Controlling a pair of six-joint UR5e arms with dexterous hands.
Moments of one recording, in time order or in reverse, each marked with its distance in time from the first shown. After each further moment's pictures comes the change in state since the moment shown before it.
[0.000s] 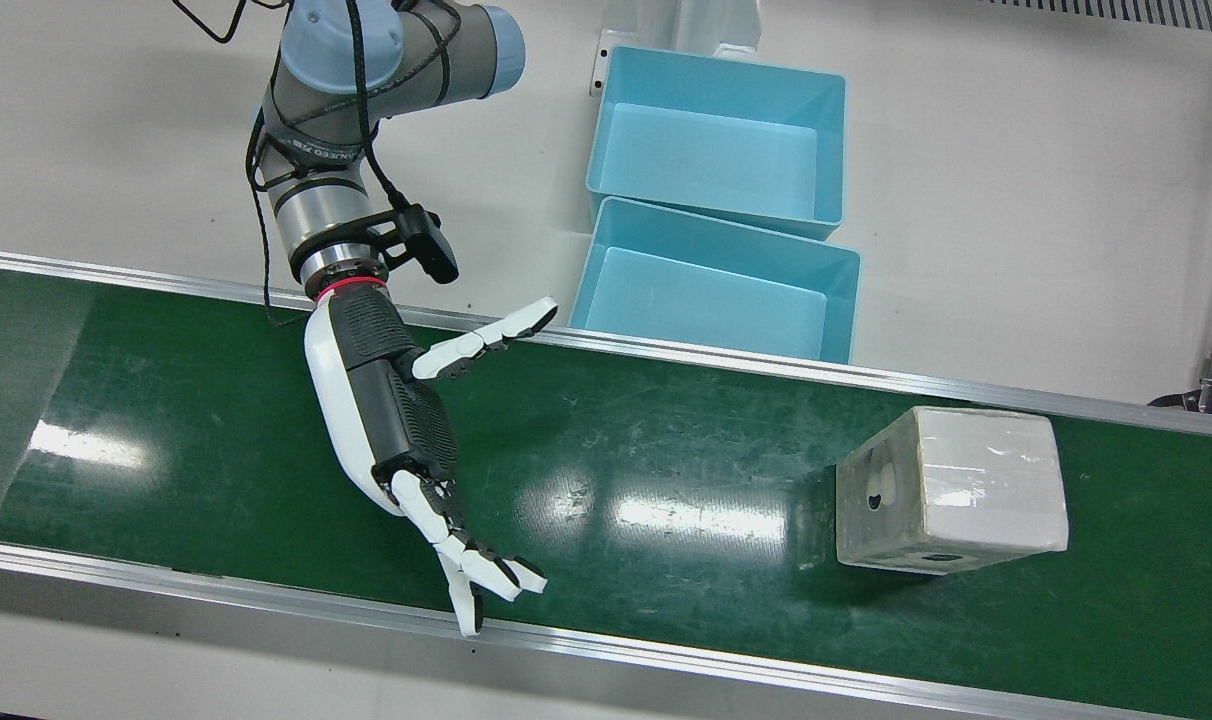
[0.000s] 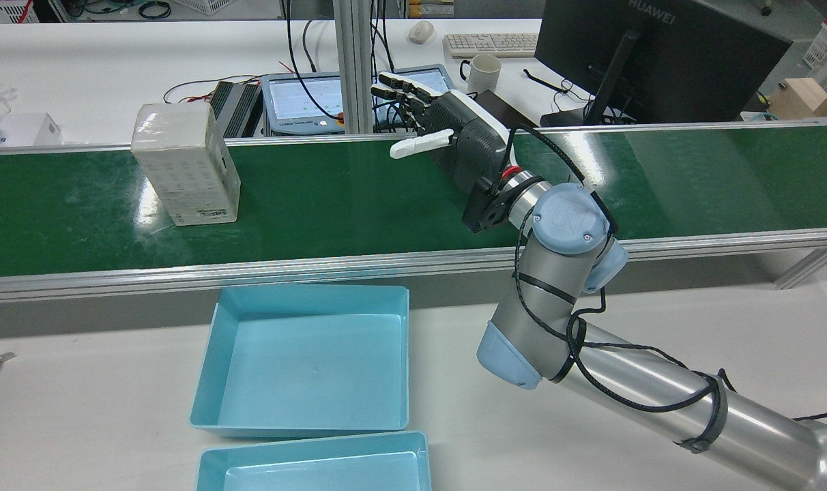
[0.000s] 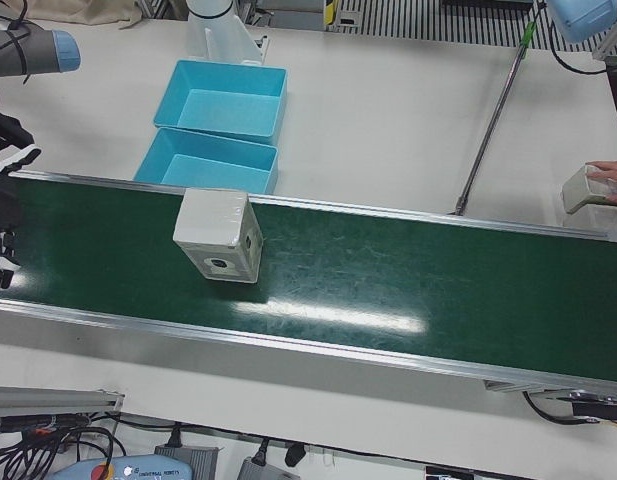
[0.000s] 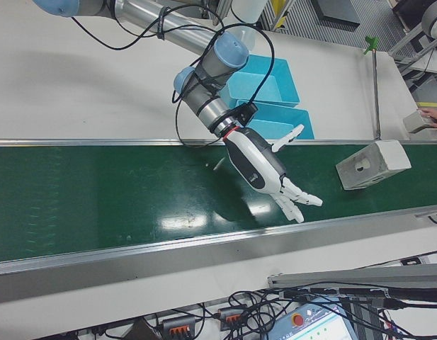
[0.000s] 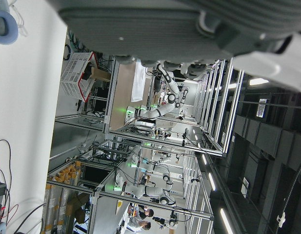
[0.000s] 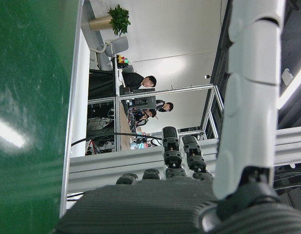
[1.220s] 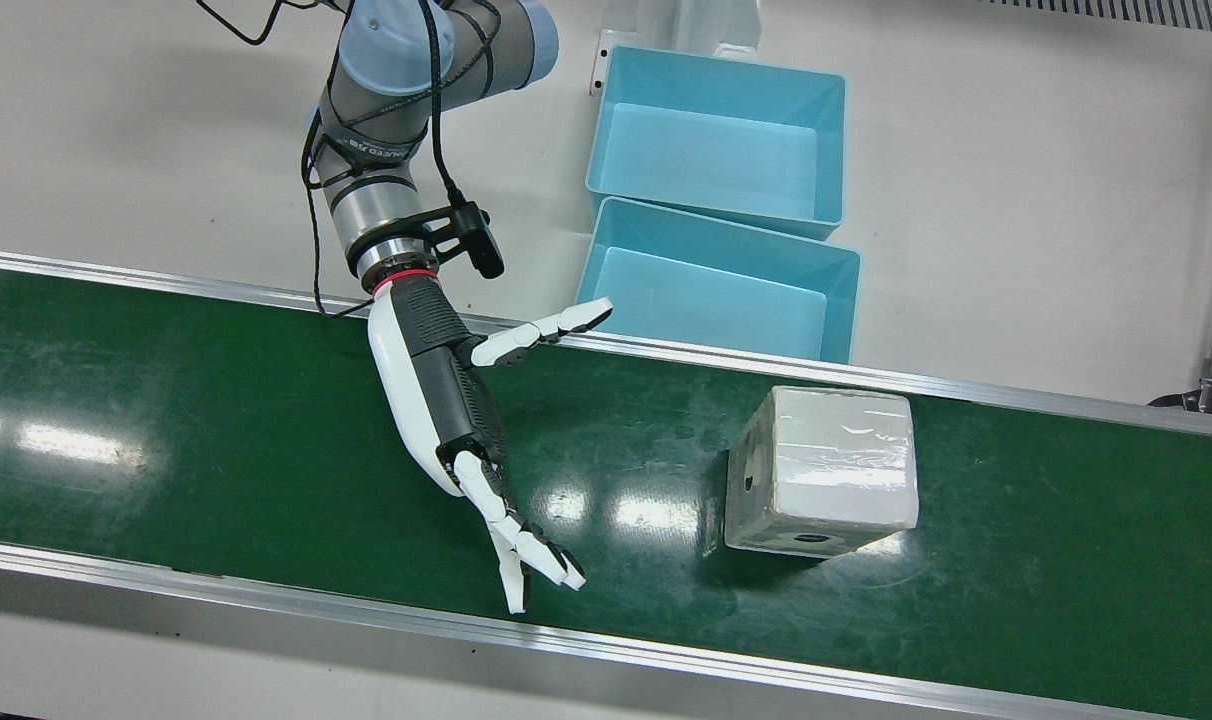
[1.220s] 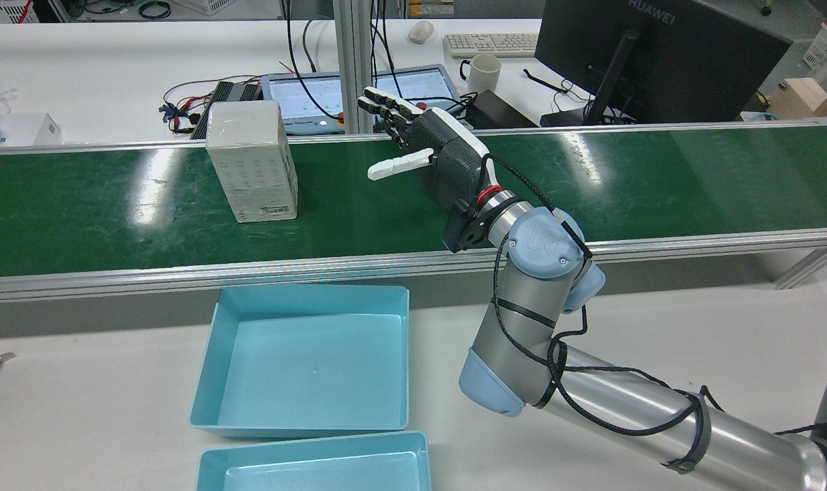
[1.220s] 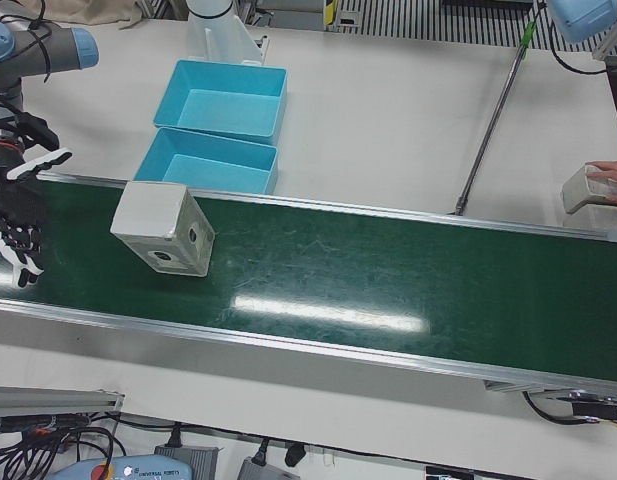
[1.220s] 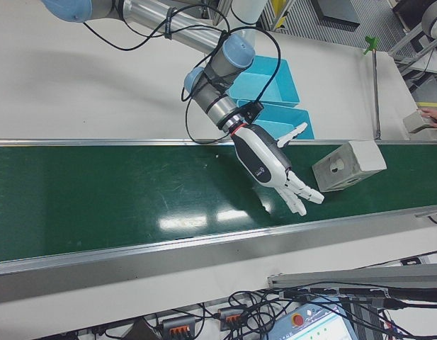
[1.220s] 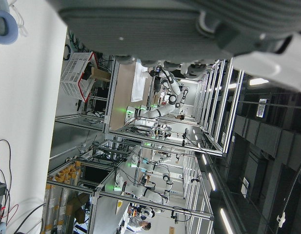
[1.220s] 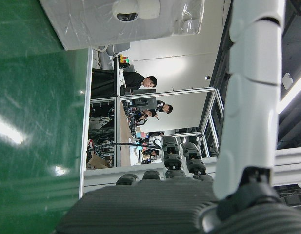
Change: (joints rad) left arm 0.000 0.000 0.000 0.000 0.000 0.000; right arm -0.061 0.019 -0.008 0.000 0.066 -0.060
